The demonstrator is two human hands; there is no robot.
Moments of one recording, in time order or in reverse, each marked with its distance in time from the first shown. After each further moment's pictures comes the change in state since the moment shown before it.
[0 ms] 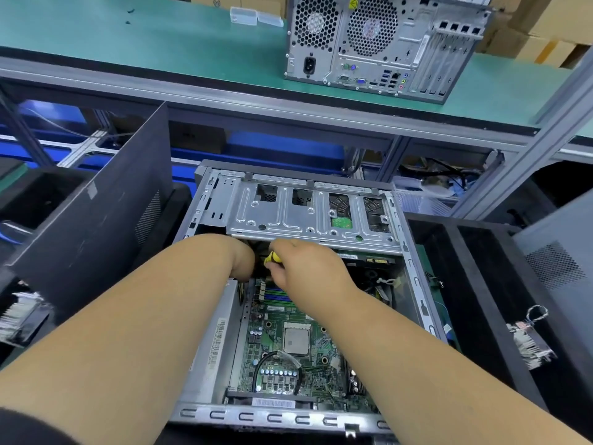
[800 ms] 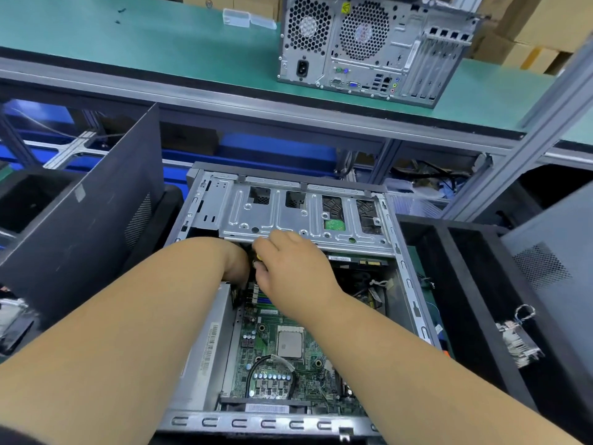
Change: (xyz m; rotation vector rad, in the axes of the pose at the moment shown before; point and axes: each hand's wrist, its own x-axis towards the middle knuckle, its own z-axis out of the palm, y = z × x) left_hand -0.007 0.001 0.000 -0.069 0.063 0.029; right_hand 0.005 -0.014 -0.004 -0.088 0.077 -0.035
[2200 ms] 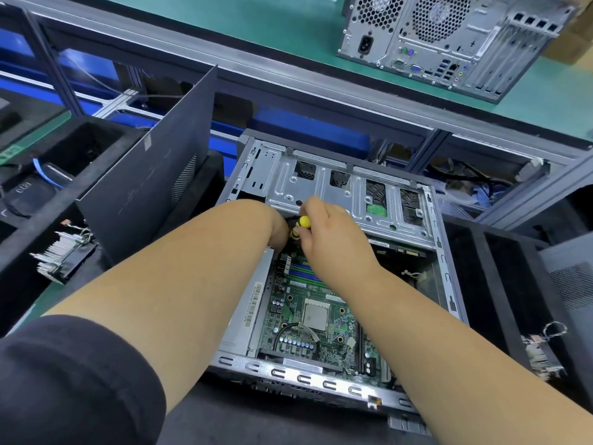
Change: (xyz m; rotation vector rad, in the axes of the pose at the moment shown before) left_hand -0.008 -0.003 -0.004 -0.068 -0.030 -0.085; right_hand 0.007 0.000 -0.001 0.164 -0.025 0.019
